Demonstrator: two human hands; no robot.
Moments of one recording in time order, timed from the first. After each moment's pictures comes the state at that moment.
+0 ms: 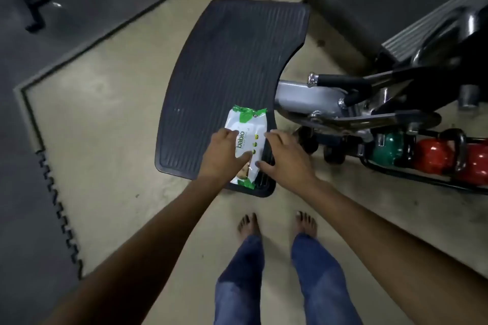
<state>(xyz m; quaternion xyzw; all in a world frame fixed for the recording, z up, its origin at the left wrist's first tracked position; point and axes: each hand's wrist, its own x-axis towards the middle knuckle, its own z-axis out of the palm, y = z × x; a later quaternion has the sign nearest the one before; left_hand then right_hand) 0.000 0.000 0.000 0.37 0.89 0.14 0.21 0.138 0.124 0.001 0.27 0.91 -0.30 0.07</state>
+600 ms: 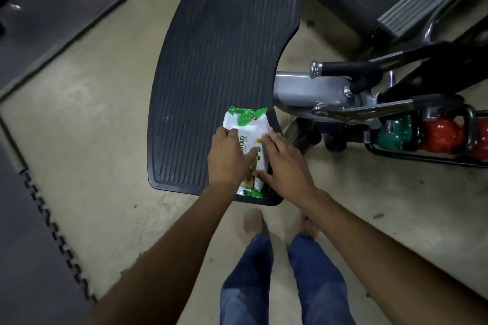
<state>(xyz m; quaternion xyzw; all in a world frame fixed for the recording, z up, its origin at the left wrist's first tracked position) -0.015 0.028 -0.031 0.32 0.92 0.12 0.18 0.116 0.107 -0.056 0.30 0.91 -0.26 0.07</state>
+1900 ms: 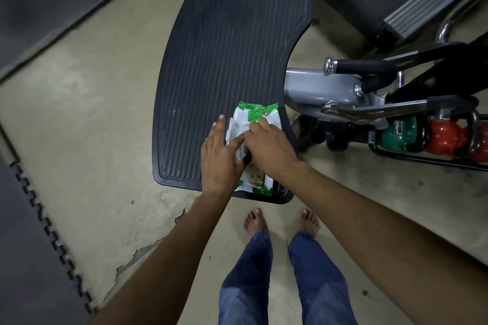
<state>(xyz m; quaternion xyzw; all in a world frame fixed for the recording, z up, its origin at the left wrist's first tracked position) -0.038 -0.020 -0.062 0.39 0.90 0.10 0.14 0.039 0.103 -0.034 0.18 0.98 -0.10 0.08</state>
